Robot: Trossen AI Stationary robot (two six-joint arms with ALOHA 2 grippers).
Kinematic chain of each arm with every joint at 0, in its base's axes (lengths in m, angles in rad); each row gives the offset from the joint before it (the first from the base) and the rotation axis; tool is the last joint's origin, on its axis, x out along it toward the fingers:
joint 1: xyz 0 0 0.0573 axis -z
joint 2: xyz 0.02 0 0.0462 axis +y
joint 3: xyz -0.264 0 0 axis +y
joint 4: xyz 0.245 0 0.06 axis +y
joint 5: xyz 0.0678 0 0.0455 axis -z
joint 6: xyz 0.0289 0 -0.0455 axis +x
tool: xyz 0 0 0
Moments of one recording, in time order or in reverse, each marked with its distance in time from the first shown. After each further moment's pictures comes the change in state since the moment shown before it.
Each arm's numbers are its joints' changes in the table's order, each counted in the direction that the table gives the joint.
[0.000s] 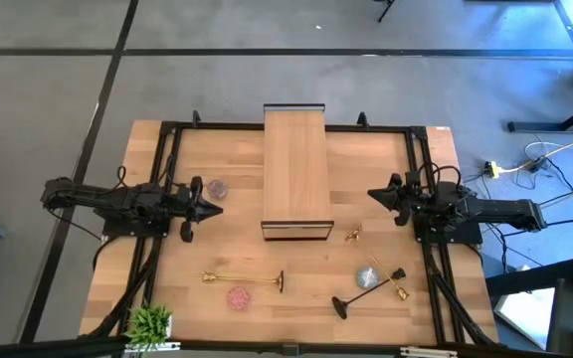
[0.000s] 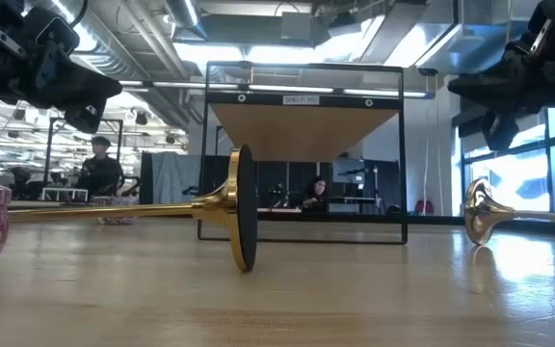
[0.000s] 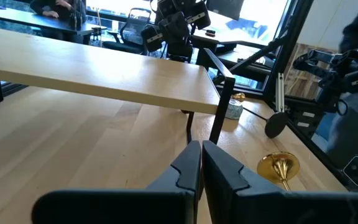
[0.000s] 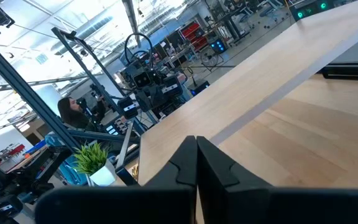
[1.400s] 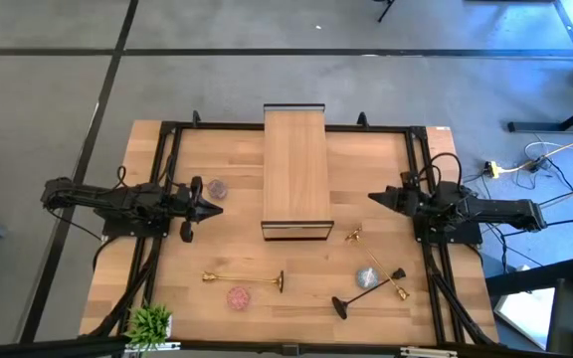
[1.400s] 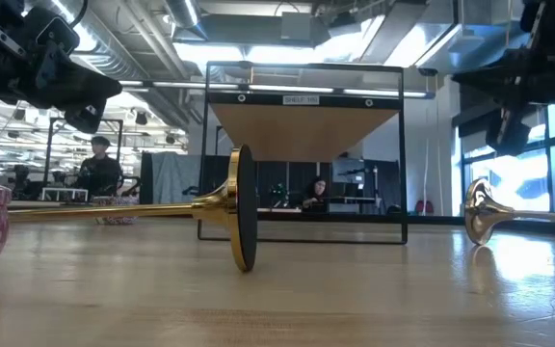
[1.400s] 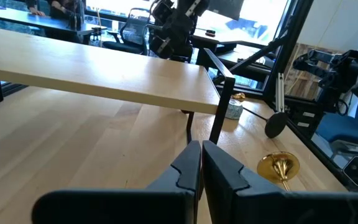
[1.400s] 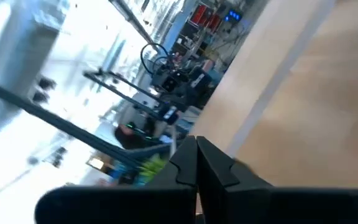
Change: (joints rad) left arm 0.000 0.000 0.000 0.000 0.000 0.000; right arm 0.000 0.000 0.000 -0.032 -0.064 0.492
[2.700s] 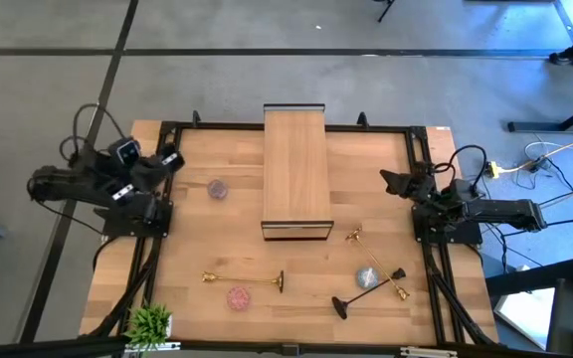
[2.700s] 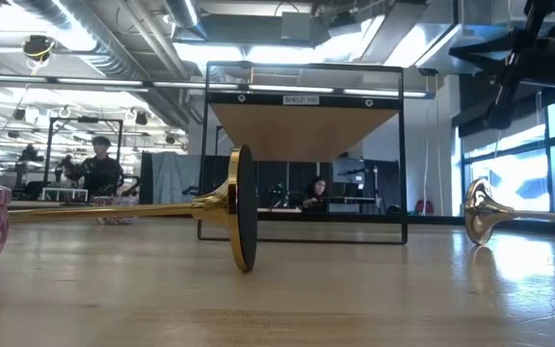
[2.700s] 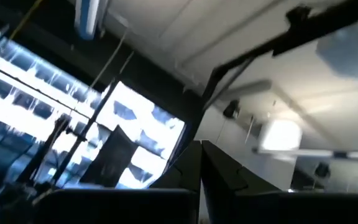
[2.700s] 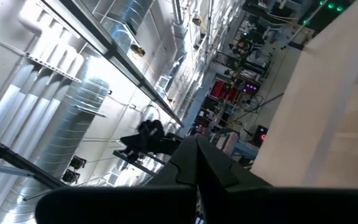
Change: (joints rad) left arm 0.000 0.310 -0.567 -0.461 0.163 -0.364; right arm 0.000 0.000 0.000 -0.254 0.256 -0.011
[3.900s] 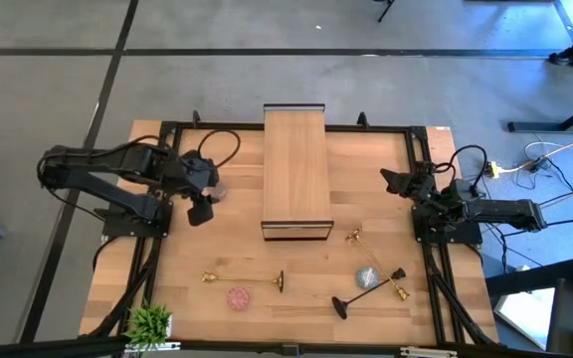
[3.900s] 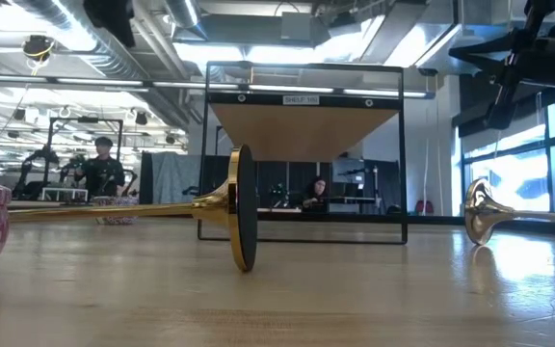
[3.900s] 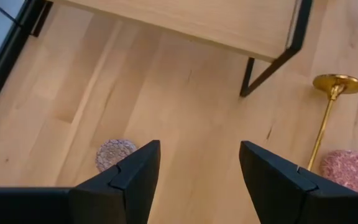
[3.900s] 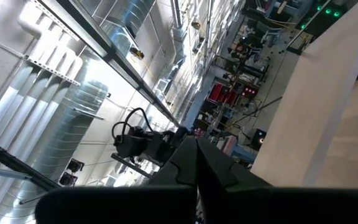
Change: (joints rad) left arm -0.015 0.668 -0.682 1.711 -0.268 0.187; right arm 0.000 0.000 0.000 0.000 0.015 -0.003
